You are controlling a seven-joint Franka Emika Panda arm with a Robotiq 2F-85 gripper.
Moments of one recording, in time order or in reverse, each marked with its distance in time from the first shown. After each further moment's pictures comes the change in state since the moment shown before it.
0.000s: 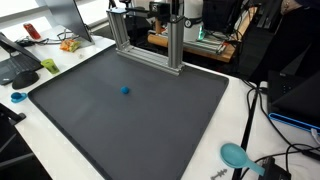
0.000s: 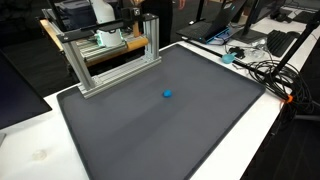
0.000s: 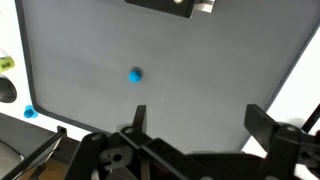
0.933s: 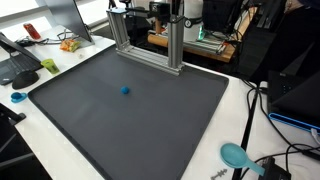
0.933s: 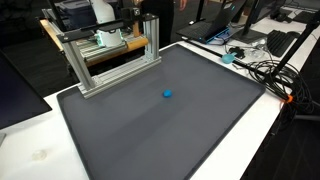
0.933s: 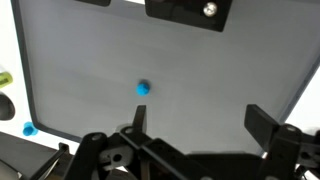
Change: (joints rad) arm 0.008 -0.012 -0.110 -0.091 0.006 0.068 -0.061
